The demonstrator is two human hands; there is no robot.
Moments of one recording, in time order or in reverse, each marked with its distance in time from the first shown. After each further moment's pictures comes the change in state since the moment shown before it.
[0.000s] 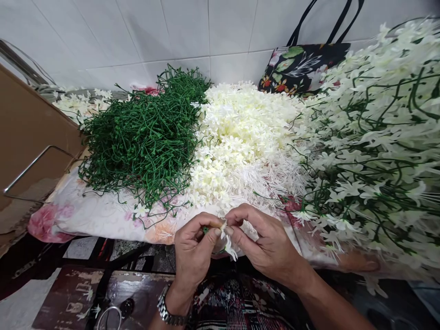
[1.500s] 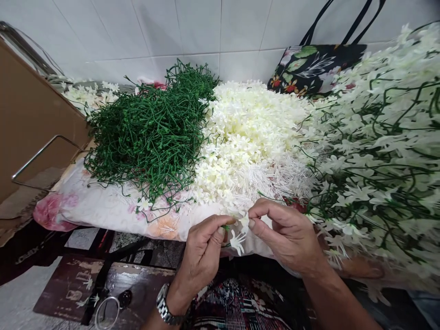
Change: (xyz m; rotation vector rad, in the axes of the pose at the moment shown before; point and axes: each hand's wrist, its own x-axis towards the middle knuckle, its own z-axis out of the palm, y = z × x) left_hand -0.008 0.009 -0.002 0.230 -0.201 0.081; right_hand 0.002 0.010 -0.019 0.058 0.023 0.063
